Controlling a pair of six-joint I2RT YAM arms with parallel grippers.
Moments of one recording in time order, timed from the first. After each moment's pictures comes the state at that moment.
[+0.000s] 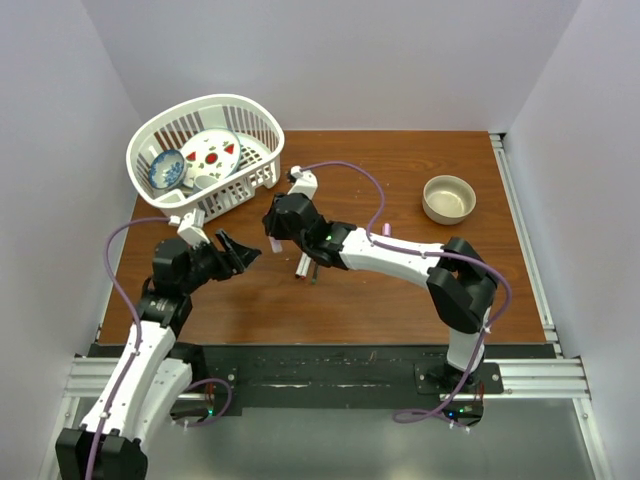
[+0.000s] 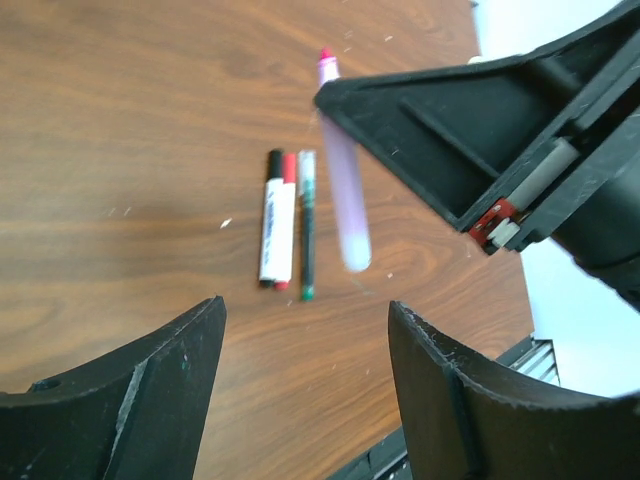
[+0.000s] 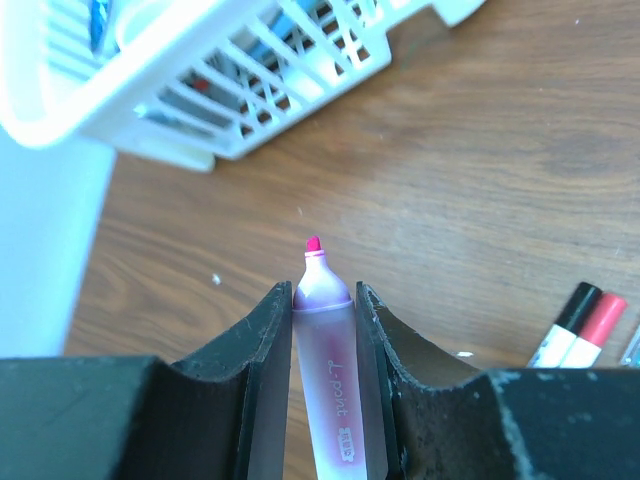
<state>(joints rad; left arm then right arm) -0.12 0.65 0.44 -0.18 0.41 -0.68 0.98 1.87 1.40 0.02 0.39 0.75</state>
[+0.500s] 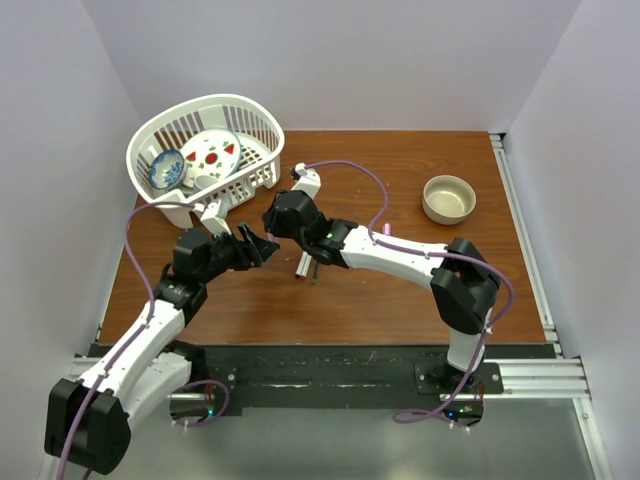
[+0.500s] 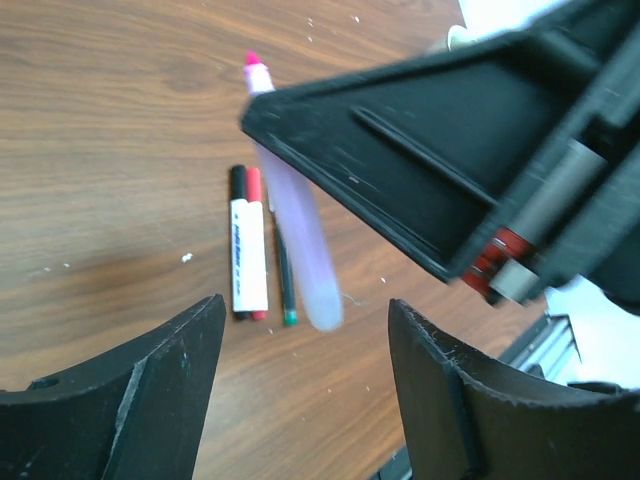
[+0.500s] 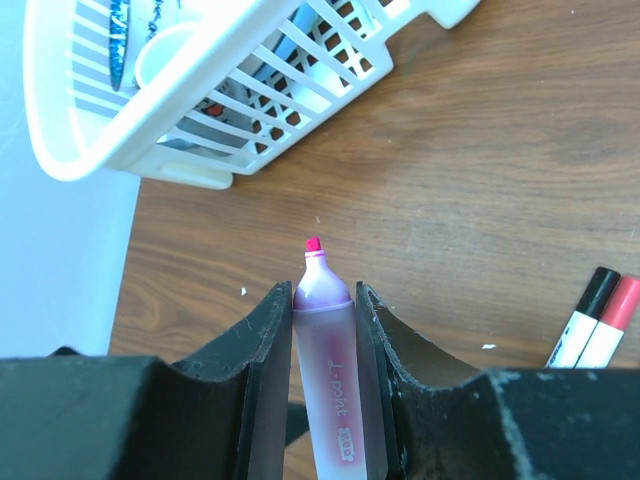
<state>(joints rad) -0.29 0.86 0.45 0.07 0.35 -0.65 0.99 1.86 1.43 -0.03 0.42 0.84</state>
